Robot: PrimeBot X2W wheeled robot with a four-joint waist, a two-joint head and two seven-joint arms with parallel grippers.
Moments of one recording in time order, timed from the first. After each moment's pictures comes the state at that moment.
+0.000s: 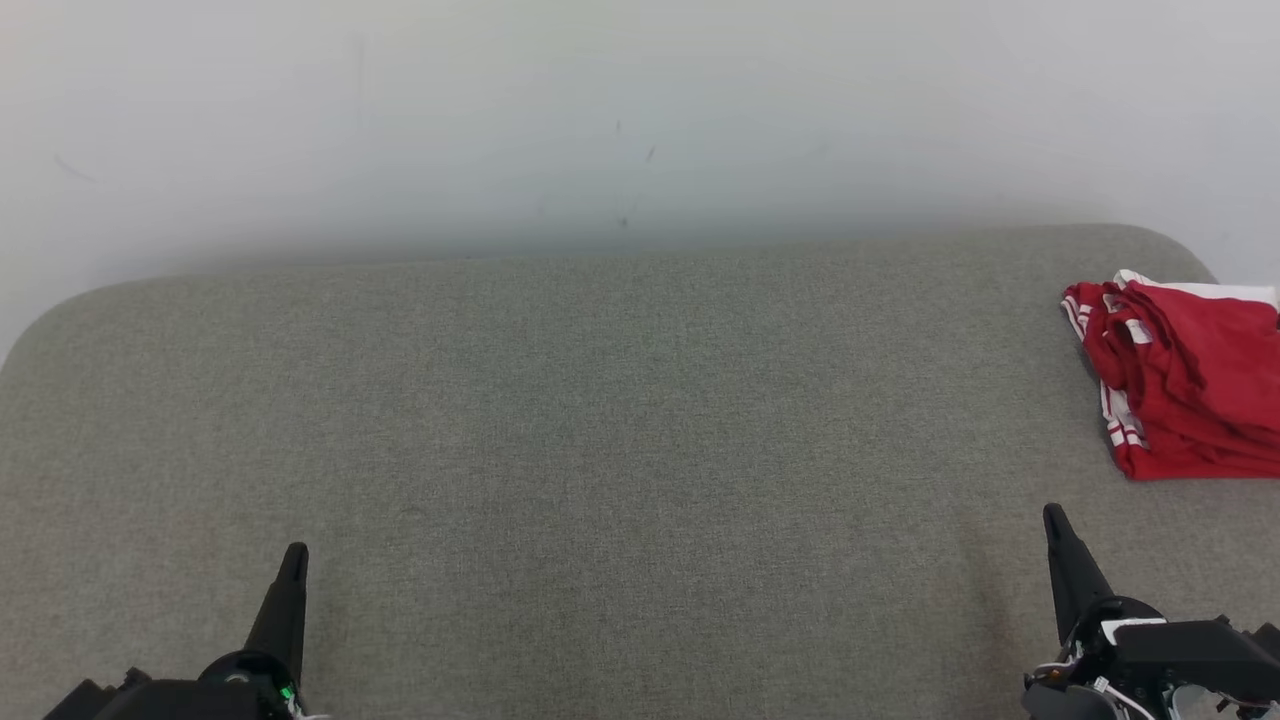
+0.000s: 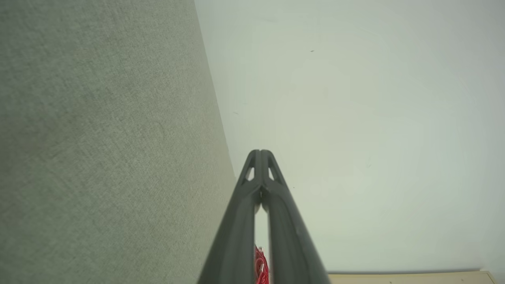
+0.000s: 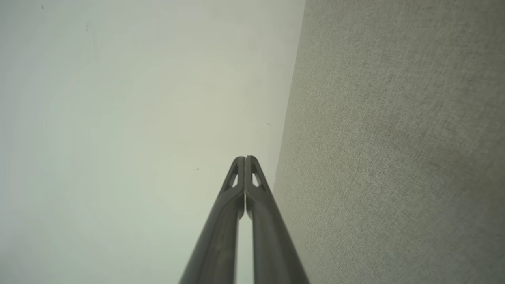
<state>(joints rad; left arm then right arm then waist) -0.10 0.05 0.11 0.24 -1.52 -0.12 0.09 -0.10 -0.07 -0.08 0.25 1.55 0.13 0.08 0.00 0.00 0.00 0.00</state>
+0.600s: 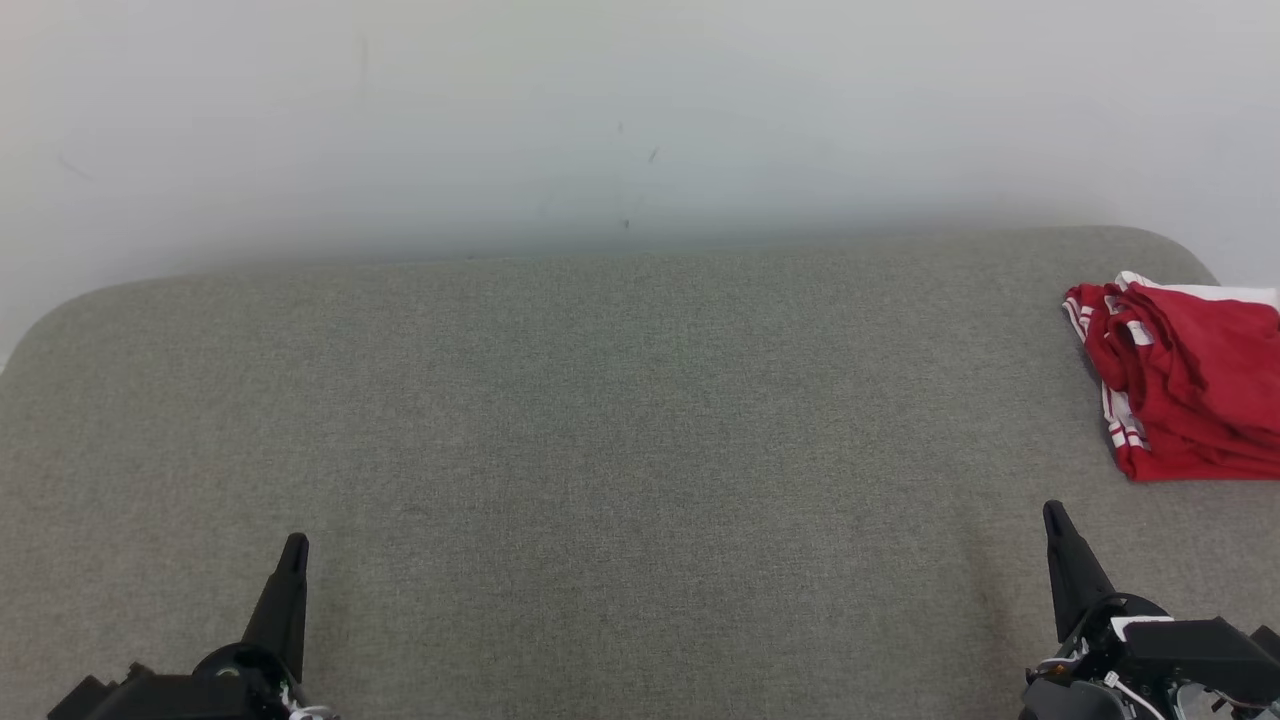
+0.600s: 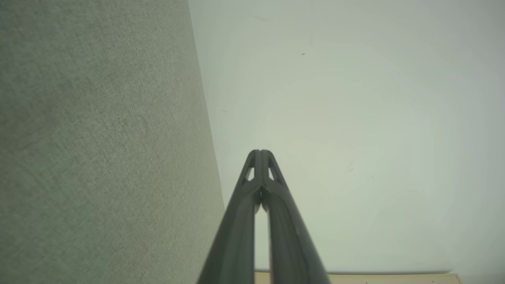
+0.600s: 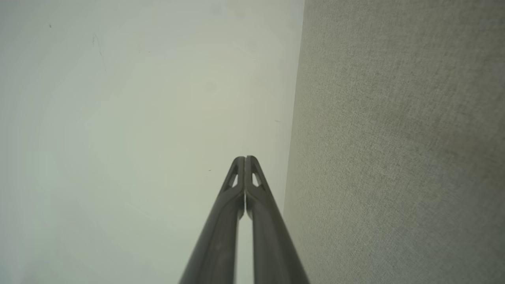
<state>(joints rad) -0.11 0.05 0.11 0.25 -1.61 -0.13 0.11 -0.11 -0.06 -0.10 0.25 1.63 0.13 0.10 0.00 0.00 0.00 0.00</state>
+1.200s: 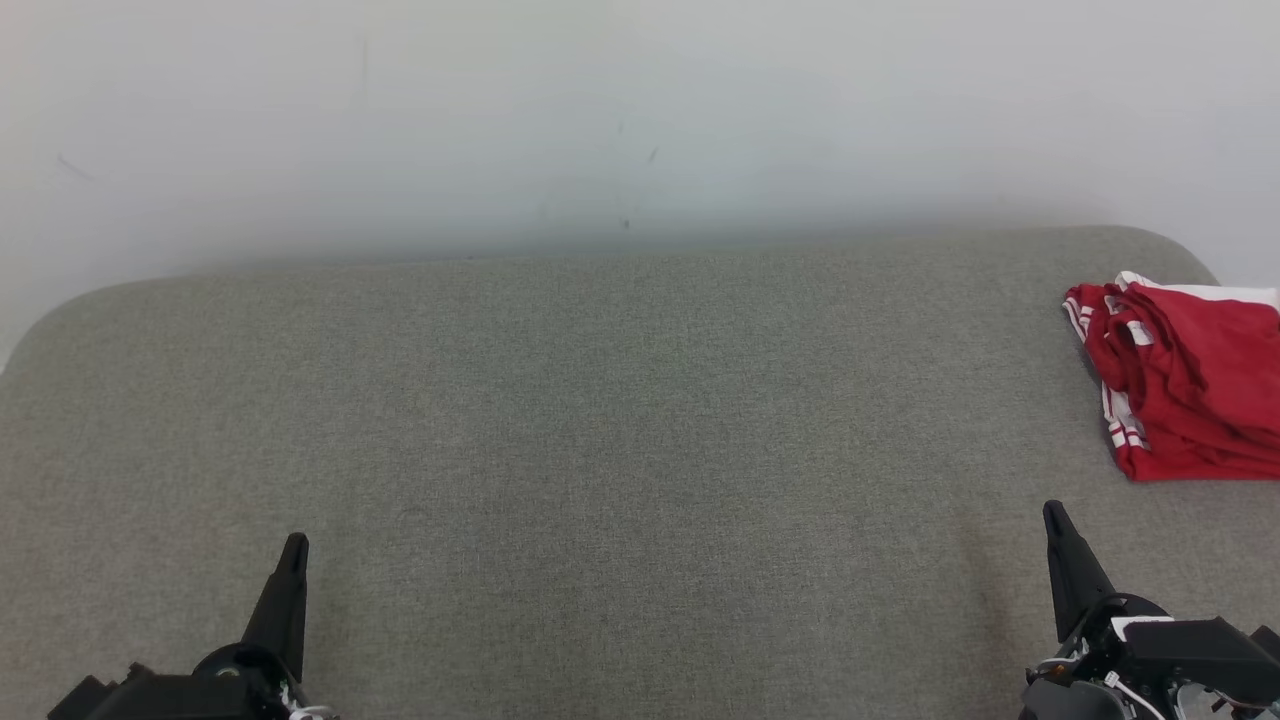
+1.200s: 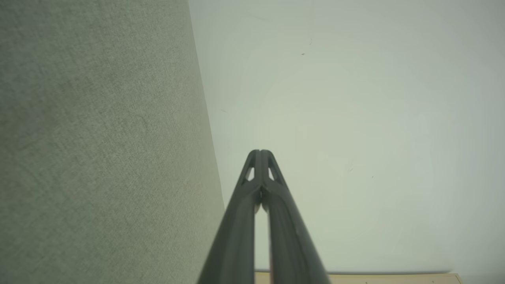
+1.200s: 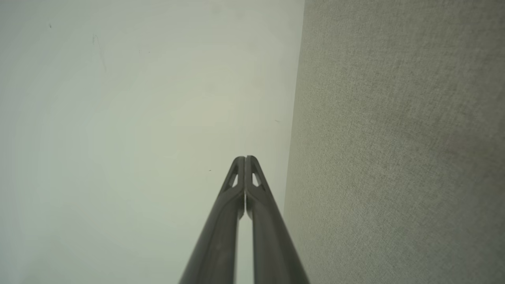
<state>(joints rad) -0.11 0.05 0.11 0.25 -1.61 -0.13 0.11 -0.11 -0.06 -0.10 0.25 1.63 0.13 0.10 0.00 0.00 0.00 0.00</state>
